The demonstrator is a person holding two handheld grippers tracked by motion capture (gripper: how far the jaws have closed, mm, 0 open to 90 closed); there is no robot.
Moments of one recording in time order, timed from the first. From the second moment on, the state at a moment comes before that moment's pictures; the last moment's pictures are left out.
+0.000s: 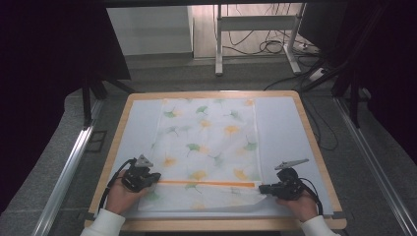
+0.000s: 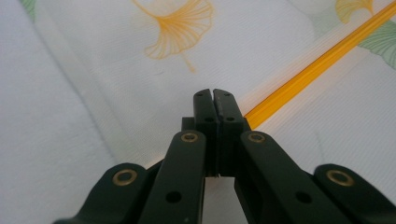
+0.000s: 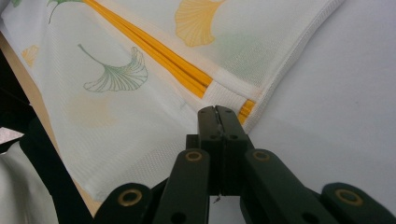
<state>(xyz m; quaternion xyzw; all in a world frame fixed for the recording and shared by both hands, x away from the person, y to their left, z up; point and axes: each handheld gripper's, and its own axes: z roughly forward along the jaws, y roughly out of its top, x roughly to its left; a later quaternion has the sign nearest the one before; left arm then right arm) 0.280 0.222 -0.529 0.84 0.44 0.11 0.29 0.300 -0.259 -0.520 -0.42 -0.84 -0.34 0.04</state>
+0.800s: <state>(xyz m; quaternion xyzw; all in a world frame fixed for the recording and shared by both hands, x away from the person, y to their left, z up) 0.274 0.249 -0.528 0.82 0.47 0.11 0.30 0.300 -0.259 -0.520 -0.42 -0.84 -0.34 0.04</state>
